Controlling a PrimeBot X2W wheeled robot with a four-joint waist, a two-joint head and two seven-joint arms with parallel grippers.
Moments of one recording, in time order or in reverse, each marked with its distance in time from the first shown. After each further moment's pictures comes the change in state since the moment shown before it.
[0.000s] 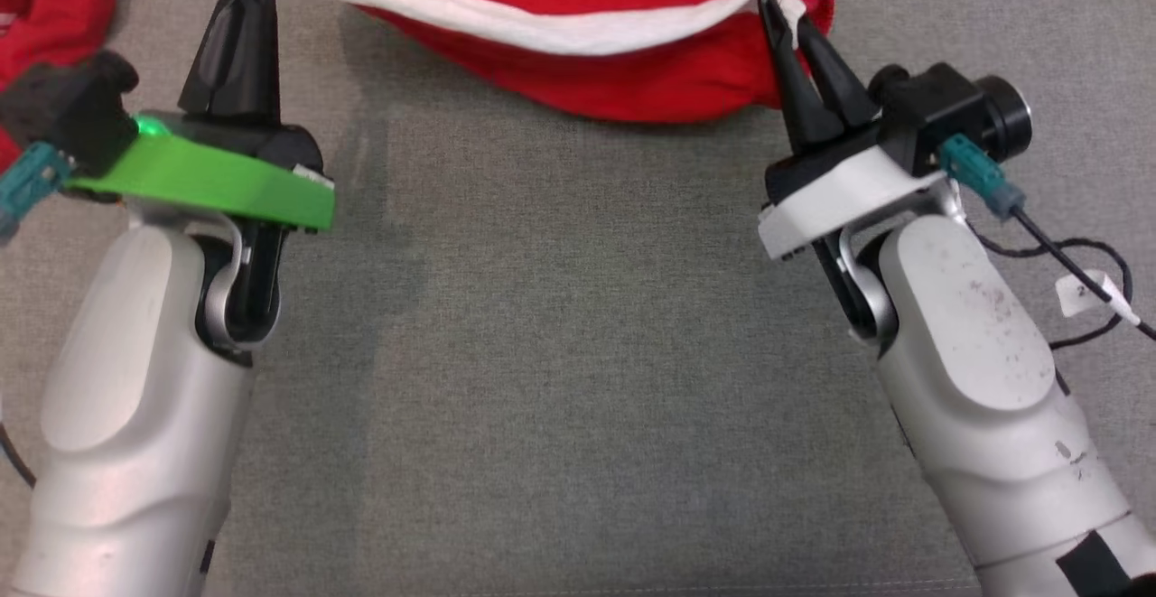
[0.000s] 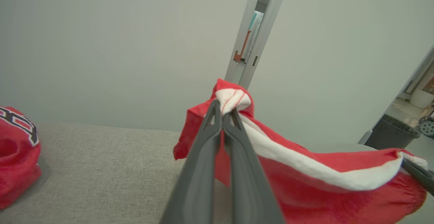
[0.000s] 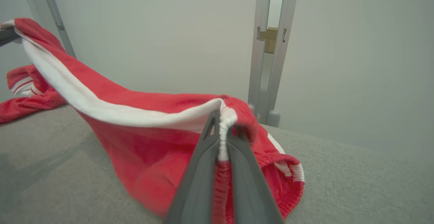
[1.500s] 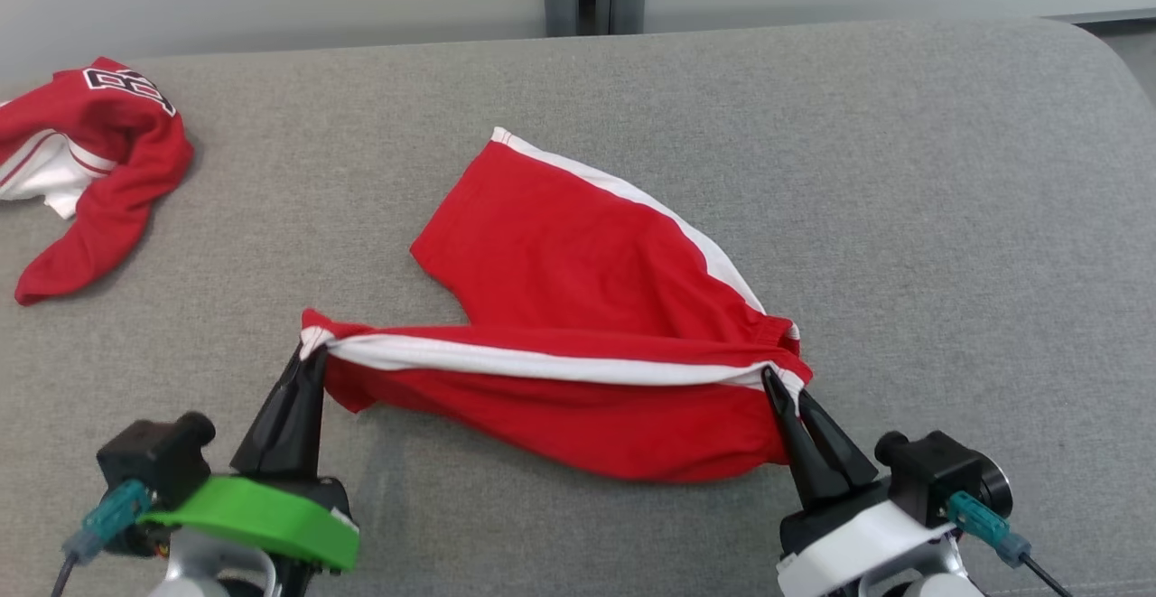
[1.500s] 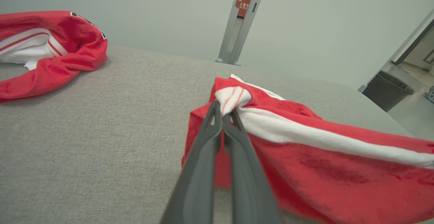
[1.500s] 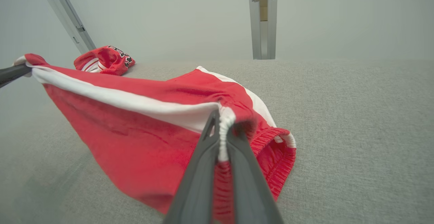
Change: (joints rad) left arm 0.751 0.069 0.057 -0.479 0.044 0.159 0.200; right arm 0.768 0.020 0.003 -0.424 0.048 0.000 0.083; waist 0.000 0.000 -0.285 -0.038
